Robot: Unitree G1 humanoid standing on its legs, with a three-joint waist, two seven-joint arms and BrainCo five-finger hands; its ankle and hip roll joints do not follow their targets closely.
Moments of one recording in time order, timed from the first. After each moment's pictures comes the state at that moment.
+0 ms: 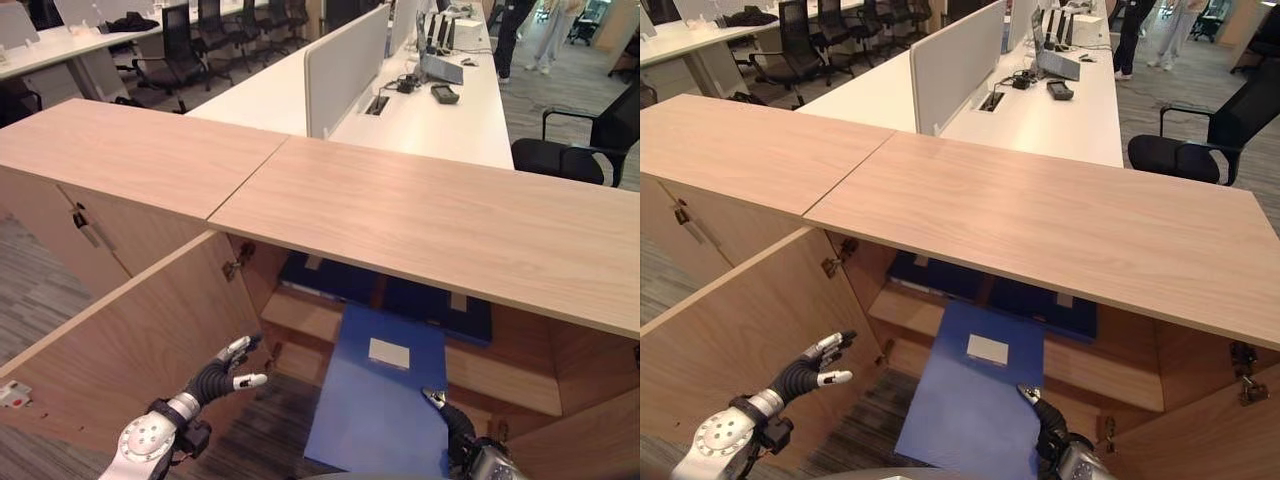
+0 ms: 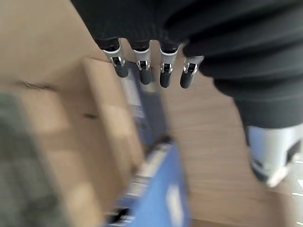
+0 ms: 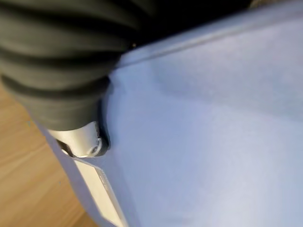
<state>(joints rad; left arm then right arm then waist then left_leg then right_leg) 0.32 0.52 -0.11 0.14 -0.06 -0.03 -0.33 0.00 -0.27 0.14 1.01 0.76 0.09 0.30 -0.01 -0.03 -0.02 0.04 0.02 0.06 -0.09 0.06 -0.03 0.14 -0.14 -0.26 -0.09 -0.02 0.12</state>
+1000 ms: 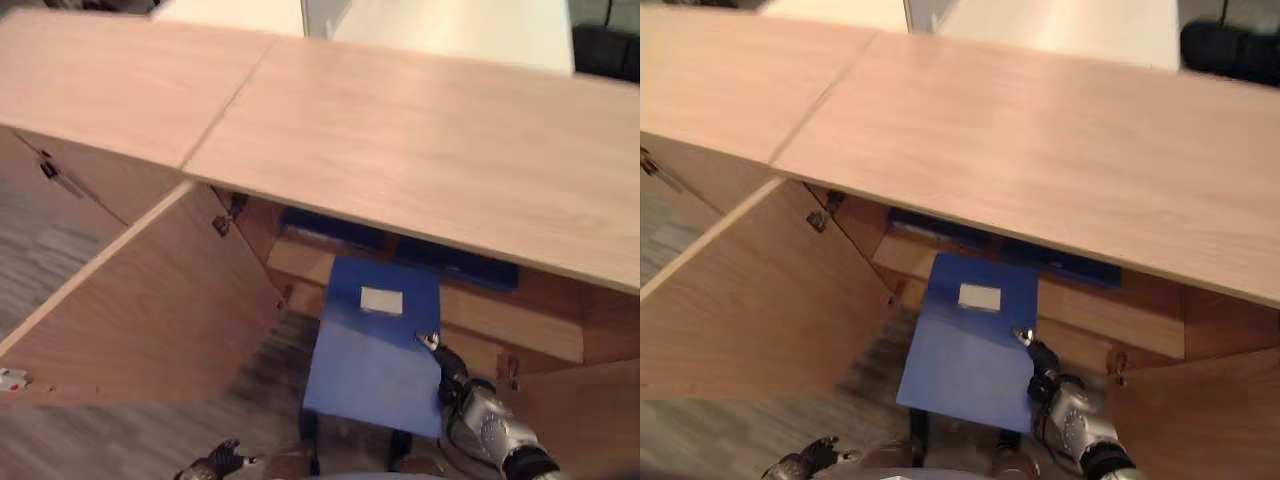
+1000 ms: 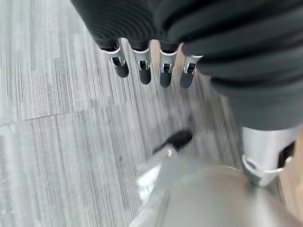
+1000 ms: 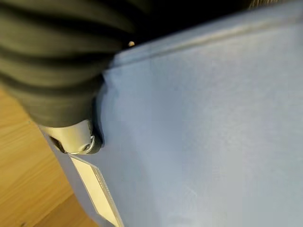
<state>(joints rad) -0.05 0.26 -0.32 1.17 0.16 -0.02 0.01 -0.12 -0.37 0.22 0.66 0.79 -0.01 0.12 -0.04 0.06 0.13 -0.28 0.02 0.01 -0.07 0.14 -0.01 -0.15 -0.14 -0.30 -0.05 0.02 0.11</state>
